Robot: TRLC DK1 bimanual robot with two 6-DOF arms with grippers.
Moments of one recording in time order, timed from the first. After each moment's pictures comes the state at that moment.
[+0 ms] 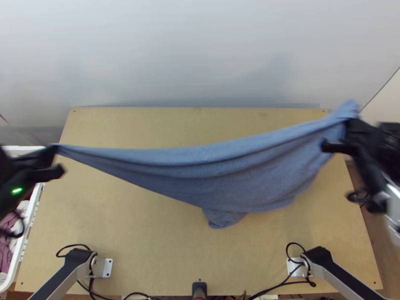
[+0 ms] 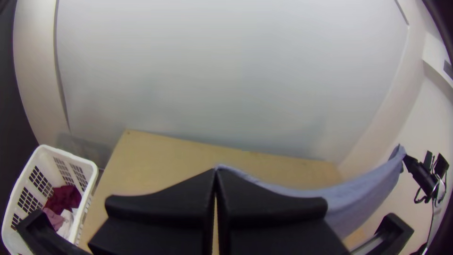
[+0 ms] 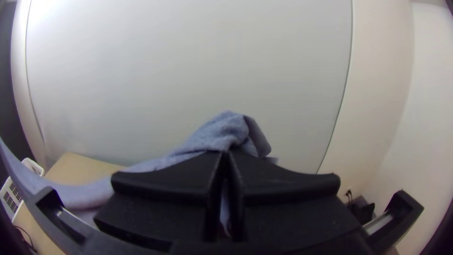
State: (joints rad) left arm -0.11 0.87 1.60 -1.11 -0.02 -0.28; right arm 0.35 0.91 1.42 -0.66 0.38 0.05
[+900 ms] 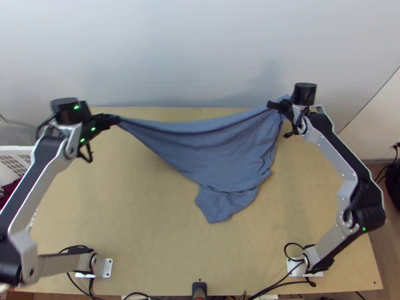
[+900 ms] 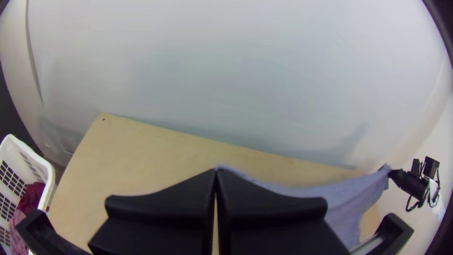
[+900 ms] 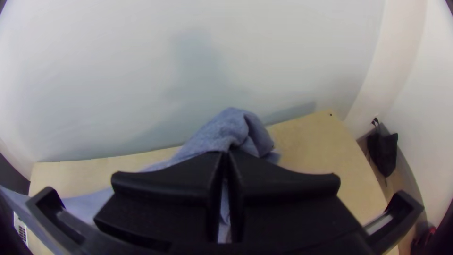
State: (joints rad) left arm -0.06 1.41 1.30 -0.39 -0.01 -0.31; right arm 0.16 1.79 1.52 -0.28 0.23 0.30
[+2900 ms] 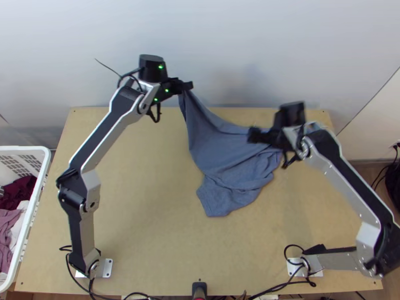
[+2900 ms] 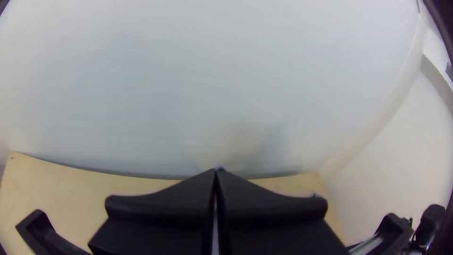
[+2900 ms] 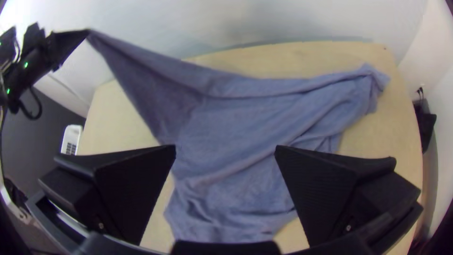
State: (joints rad) left arm -0.44 2.06 2.24 -0.58 -0.05 -0.44; right arm 0.40 1.47 1.38 -0.71 -0.04 0.46
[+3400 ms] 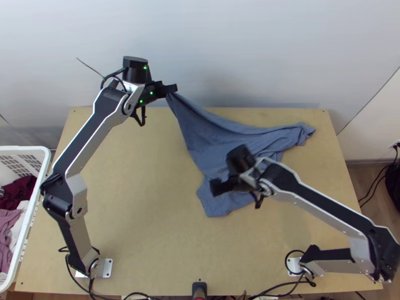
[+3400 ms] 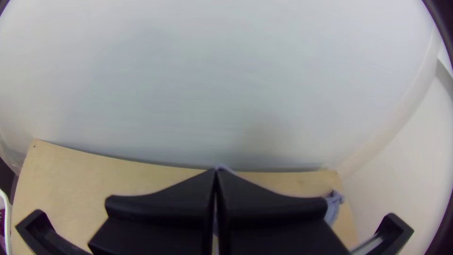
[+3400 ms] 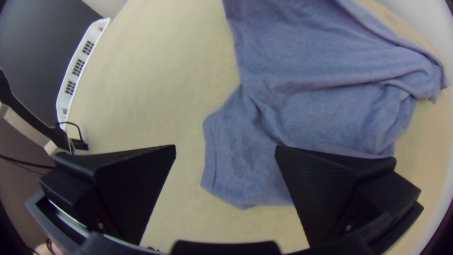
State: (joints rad) left arm -0.38 1.95 2.10 -0.64 -0.08 -0.43; right arm 0.82 1.47 1.16 -0.68 -0.08 0.47
